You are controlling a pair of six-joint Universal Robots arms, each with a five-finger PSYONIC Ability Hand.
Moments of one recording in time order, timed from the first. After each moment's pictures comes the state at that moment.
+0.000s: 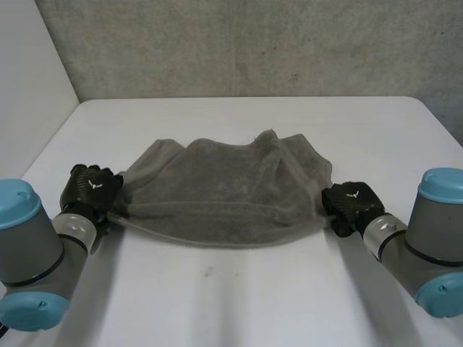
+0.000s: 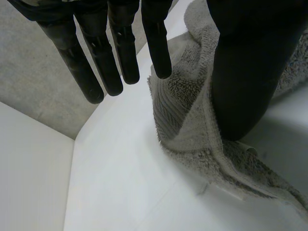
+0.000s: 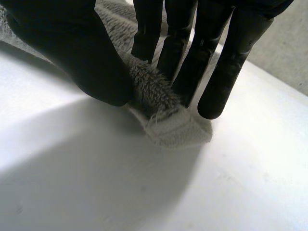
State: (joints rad) left arm 4.47 -1.93 -1.90 3.62 -1.61 3.79; right arm 1.83 -1.02 1.70 -0.29 1.35 2.79; left_hand 0.57 0.57 0.57 0.57 0.39; right_hand 0.97 1.16 1.16 1.16 0.91
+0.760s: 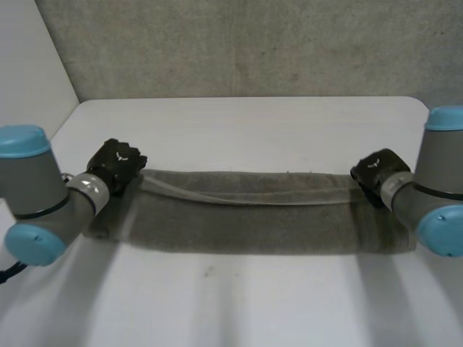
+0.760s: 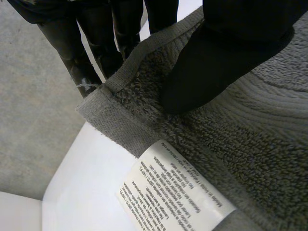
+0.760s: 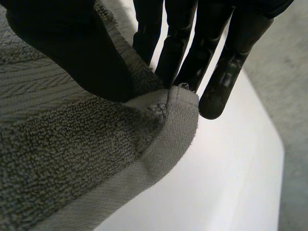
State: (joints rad) left arm 4.49 -2.14 -1.47 3.31 -1.36 3.91; right arm 1.82 -0.96 1.31 0.12 1.57 2.35; left_hand 1.19 1.21 1.21 1.22 1.03; right_hand 0.97 1.18 1.18 1.19 0.98
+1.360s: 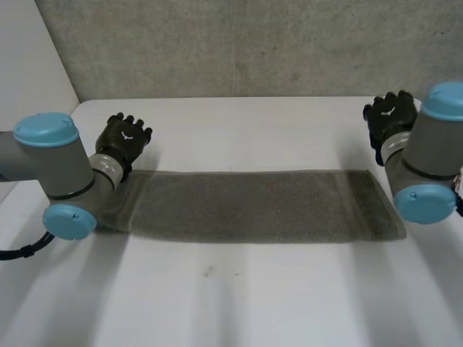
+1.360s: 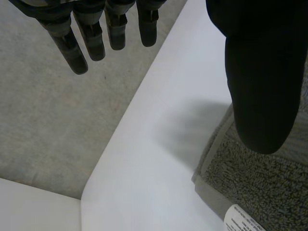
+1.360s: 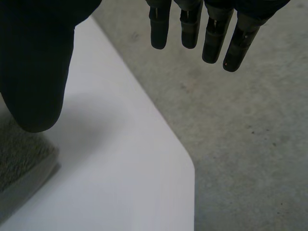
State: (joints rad) left arm 4.43 -2.28 -1.22 3.34 -1.51 3.91; right arm 1.84 -0.92 1.14 -0.13 1.71 2.47; left_hand 0.20 0.19 0.19 0.19 0.04; right_hand 0.21 0.22 0.21 0.23 0.06
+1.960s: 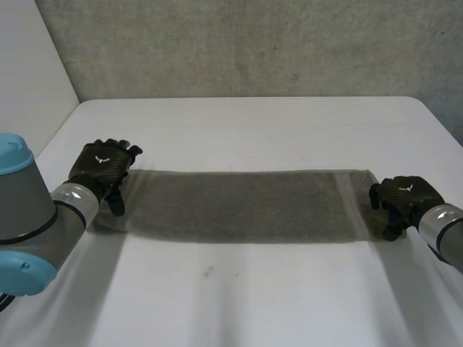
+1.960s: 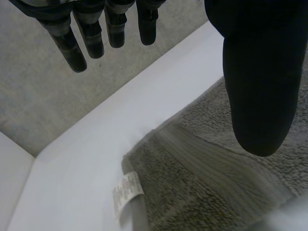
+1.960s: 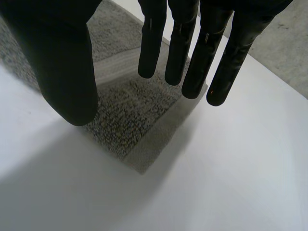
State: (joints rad) left arm 4.46 -1.93 -1.68 3.36 -1.49 3.53; right arm 1.62 -1.19 1.75 -0.07 1.33 2.62; left_hand 0.18 0.17 0.17 0.17 0.04; right_hand 0.56 0.65 0.65 0.65 0.45
